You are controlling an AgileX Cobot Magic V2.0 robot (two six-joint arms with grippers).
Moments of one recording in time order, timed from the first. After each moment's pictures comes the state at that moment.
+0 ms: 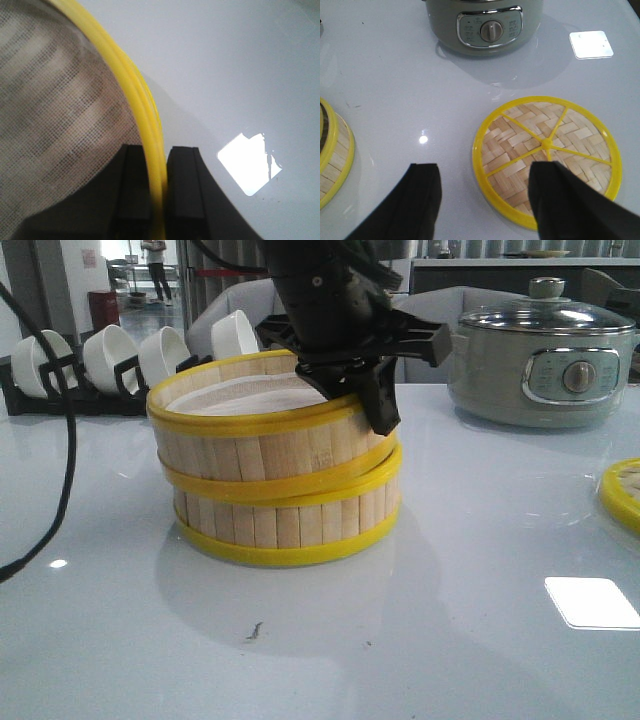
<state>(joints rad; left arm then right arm) -0.73 2.05 -1.79 -0.13 0.88 0.08 -0.11 0.94 -0.84 0.08 0.50 0.04</state>
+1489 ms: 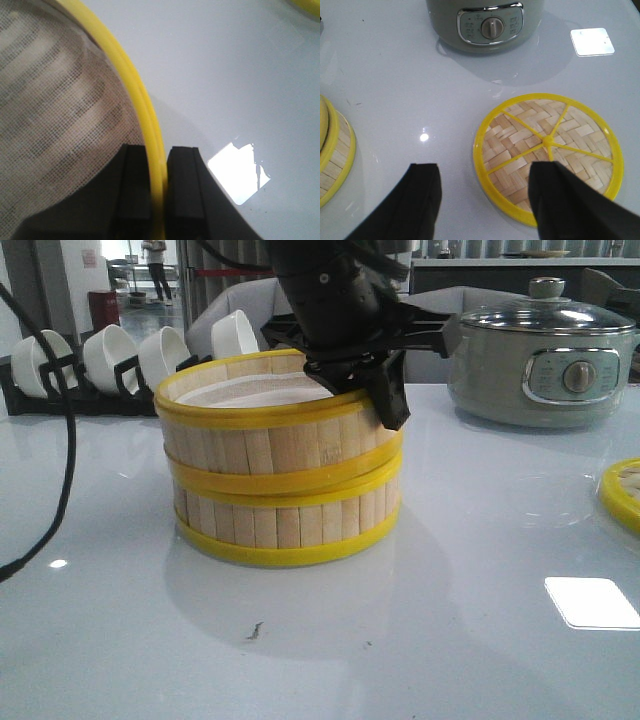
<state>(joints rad) -0.73 2.05 -1.79 -0.18 0.85 0.08 -0.11 0.94 -0.84 0.08 0.51 0.04</state>
